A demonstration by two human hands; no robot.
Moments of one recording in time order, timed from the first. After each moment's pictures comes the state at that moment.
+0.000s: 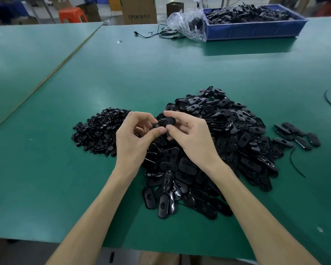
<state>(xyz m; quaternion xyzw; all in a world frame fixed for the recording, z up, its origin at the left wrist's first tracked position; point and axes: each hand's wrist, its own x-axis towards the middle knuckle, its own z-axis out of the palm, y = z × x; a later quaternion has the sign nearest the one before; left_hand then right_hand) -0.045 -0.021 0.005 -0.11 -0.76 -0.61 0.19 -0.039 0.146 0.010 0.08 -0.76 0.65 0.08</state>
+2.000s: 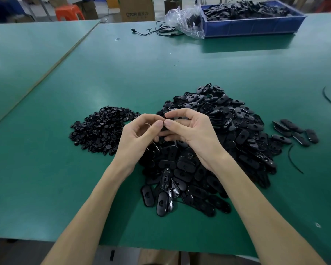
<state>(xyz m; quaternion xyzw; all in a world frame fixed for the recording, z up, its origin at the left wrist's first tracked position) -0.043 -0.023 0.008 -0.11 -0.72 -0.68 0.01 -0.038 0.153 0.019 0.06 -0.61 0.79 -0.04</state>
